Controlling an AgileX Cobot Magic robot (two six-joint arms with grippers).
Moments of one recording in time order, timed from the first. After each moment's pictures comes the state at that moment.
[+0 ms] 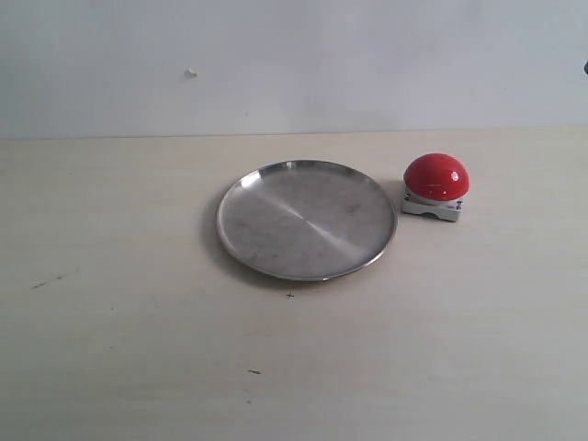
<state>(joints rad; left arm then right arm) -0.05 0.01 -0.16 -0.22 0.32 0.23 -0.16 1.23 -0.62 0.82 0.16 -0.69</state>
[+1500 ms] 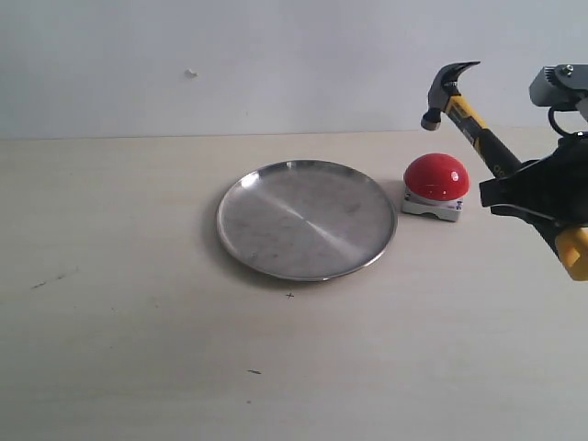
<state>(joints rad) -0.05 0.01 -0.16 -0.22 0.32 0.23 0.07 1.38 -0.72 0.73 0.35 -0.70</state>
